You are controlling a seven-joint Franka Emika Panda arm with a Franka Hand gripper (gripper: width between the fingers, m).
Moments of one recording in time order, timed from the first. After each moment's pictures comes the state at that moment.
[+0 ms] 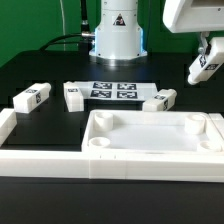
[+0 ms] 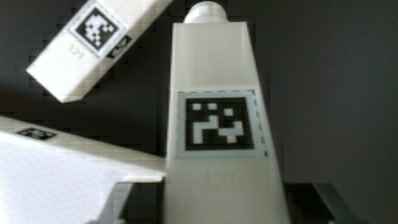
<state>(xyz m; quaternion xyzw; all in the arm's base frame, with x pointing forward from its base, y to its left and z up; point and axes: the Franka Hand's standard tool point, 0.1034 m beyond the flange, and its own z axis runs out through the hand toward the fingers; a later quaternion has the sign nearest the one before) 0.484 0.145 0.130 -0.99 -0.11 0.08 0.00</state>
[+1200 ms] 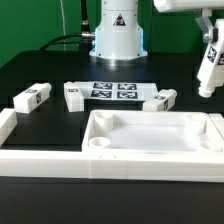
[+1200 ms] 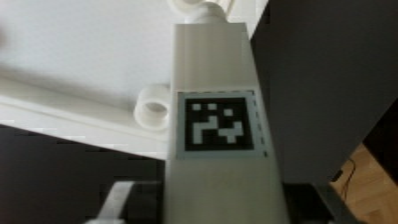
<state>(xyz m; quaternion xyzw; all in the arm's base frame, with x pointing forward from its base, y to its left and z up) 0.574 0.129 0.173 -0.98 -0.14 -0.13 0.03</state>
